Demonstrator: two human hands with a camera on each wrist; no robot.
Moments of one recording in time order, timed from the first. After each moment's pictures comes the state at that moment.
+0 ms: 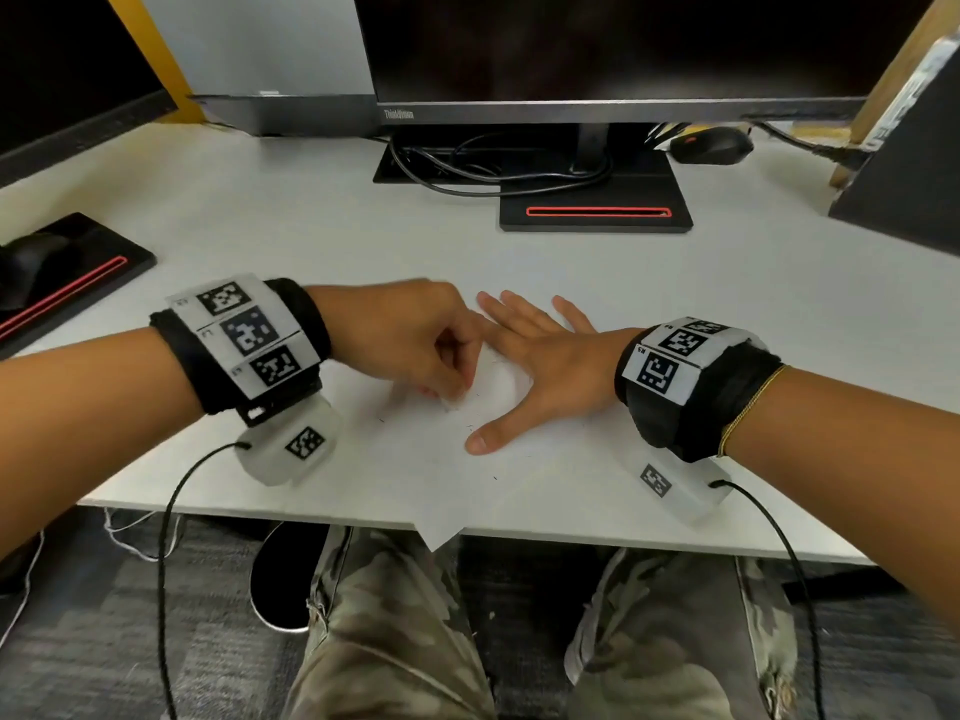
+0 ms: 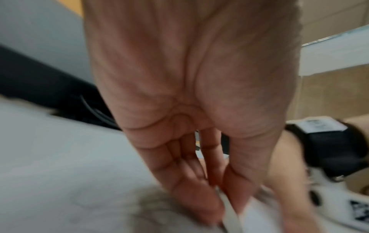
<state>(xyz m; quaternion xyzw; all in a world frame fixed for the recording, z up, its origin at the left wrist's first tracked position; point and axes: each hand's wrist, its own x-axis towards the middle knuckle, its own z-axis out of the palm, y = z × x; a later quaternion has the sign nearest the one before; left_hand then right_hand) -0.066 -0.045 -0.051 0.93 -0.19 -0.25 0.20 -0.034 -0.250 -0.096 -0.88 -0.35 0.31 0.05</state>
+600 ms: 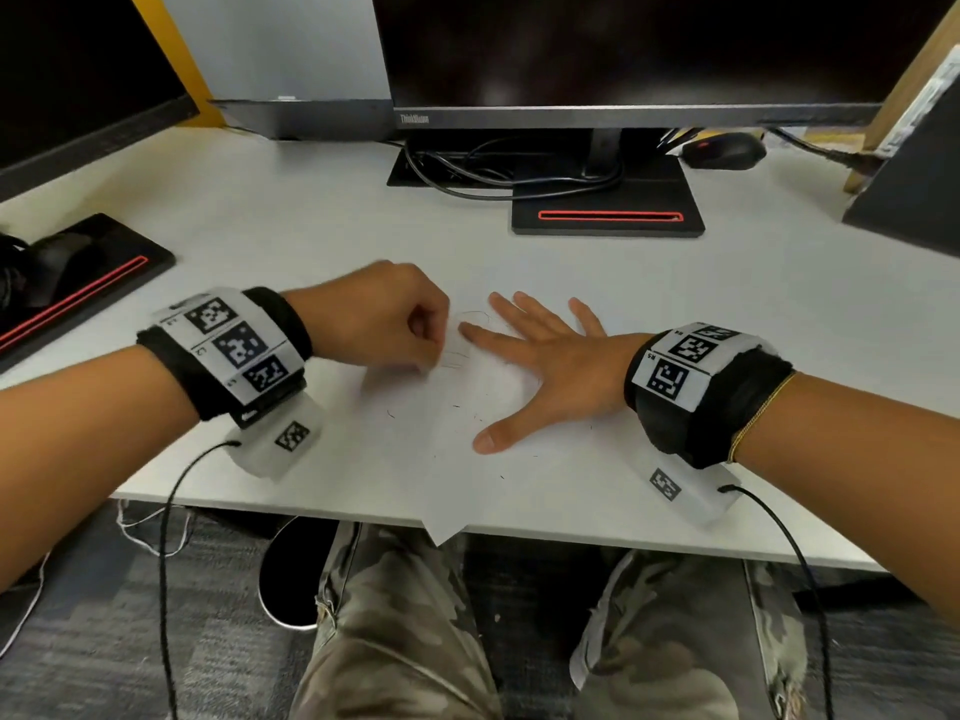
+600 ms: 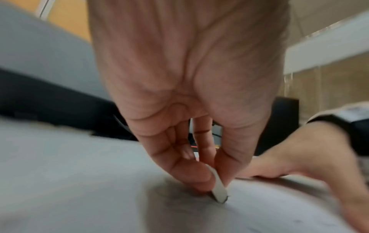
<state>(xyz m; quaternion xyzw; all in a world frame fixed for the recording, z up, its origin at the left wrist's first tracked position) -0.068 -0.015 -0.050 0.96 -0.12 -0.16 0.18 -0.037 -0.248 -0.093 -0.88 -0.35 0.32 0.05</state>
